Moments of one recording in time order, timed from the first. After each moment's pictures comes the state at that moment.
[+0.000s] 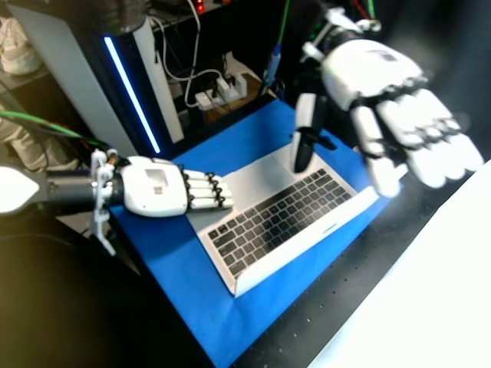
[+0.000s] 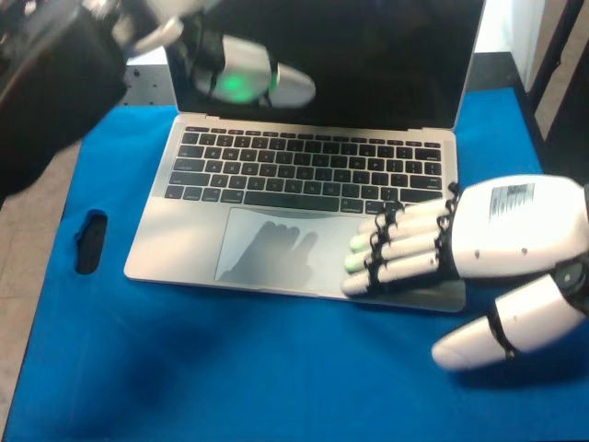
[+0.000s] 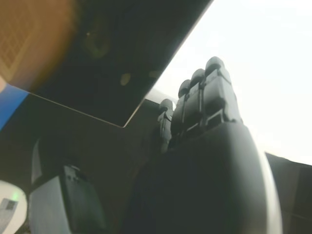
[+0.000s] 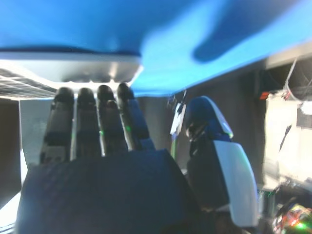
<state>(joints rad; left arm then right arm) 0.40 -1.13 1.15 -0.41 -0.60 1.89 -0.68 -1.07 1.28 -1.25 0.70 0.16</state>
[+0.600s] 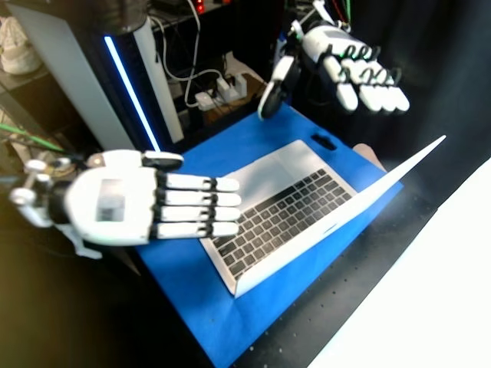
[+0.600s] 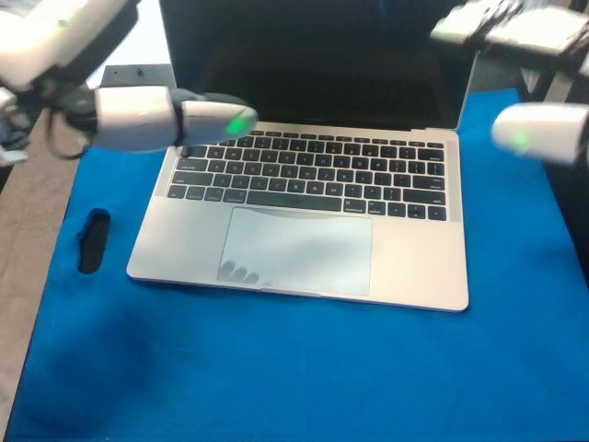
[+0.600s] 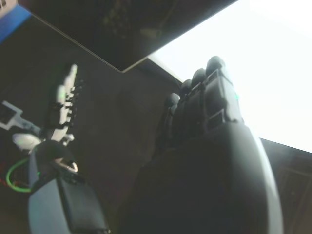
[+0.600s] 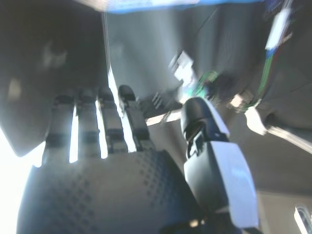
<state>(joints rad) 0.69 -0.90 1.02 -0.14 -1.01 1.21 -0.84 -0.92 1.25 -0.27 1.01 -0.24</state>
